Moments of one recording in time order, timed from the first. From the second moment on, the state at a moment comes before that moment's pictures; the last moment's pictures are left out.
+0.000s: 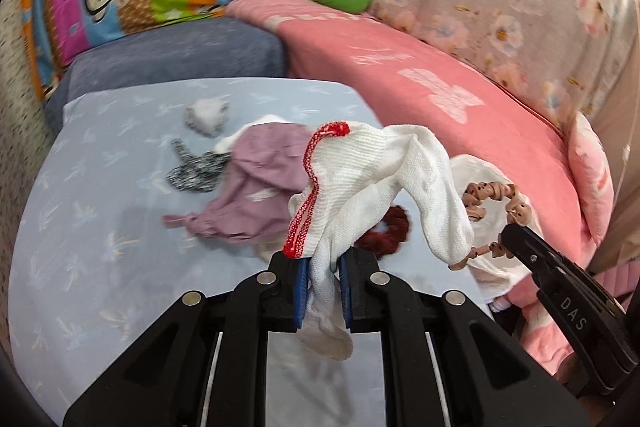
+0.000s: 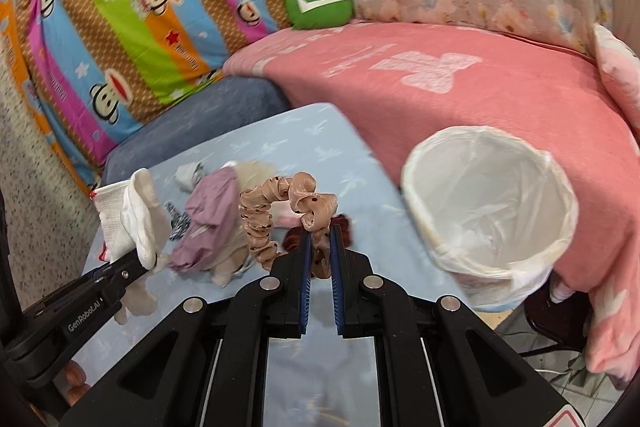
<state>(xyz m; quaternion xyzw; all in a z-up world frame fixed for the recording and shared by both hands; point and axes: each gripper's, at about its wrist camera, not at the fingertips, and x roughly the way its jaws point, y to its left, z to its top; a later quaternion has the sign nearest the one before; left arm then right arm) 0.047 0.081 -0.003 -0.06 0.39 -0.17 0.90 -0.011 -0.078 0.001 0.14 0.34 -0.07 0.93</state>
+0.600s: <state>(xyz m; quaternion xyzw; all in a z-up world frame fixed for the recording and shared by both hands) 0.058 -0.075 0.000 0.02 0.38 -0.29 0.88 -0.013 -0.216 -0.002 0.18 0.30 -0.17 0.92</state>
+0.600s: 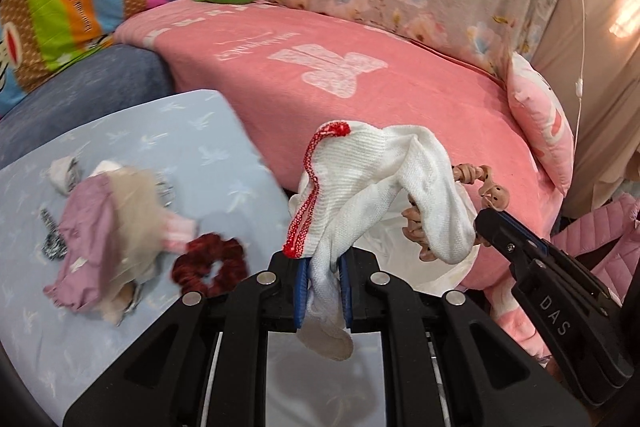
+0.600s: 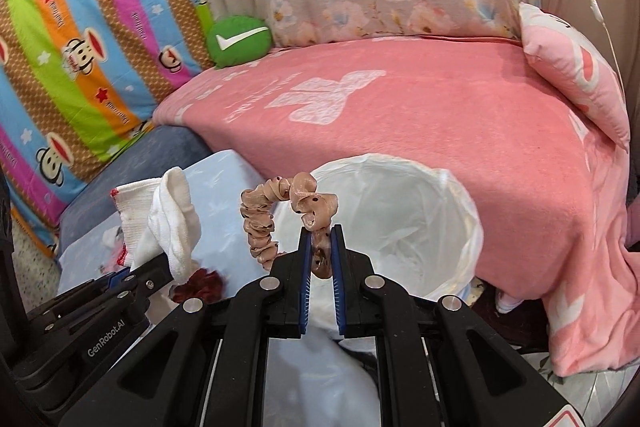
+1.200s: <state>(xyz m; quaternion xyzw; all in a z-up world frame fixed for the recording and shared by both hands) 0.084 -0.136 -0.021 0.01 0.42 -0.32 0.85 0.006 -0.275 -0.032 0.20 0.31 -0.21 0.90</state>
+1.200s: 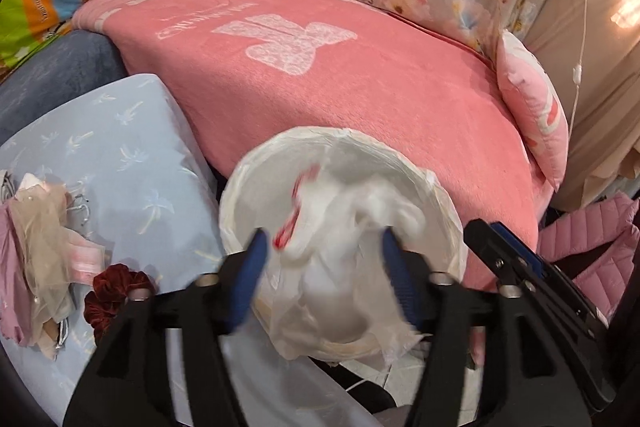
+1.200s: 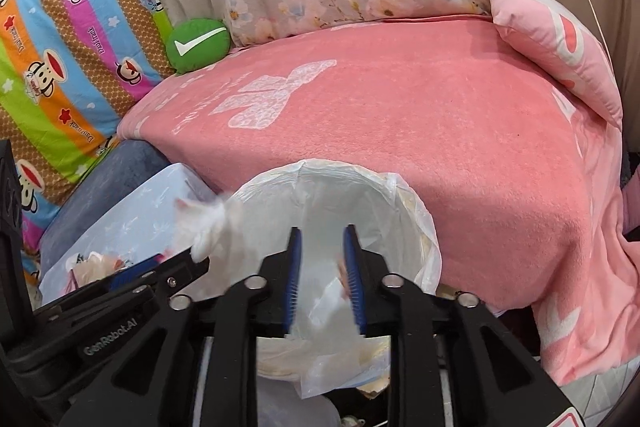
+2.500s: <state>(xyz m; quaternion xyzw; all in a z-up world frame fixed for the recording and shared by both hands) 0.076 -0.003 -0.026 0.01 0.39 -0.15 0.91 0.012 -0.146 -0.025 0.15 0.35 -0.11 0.92</state>
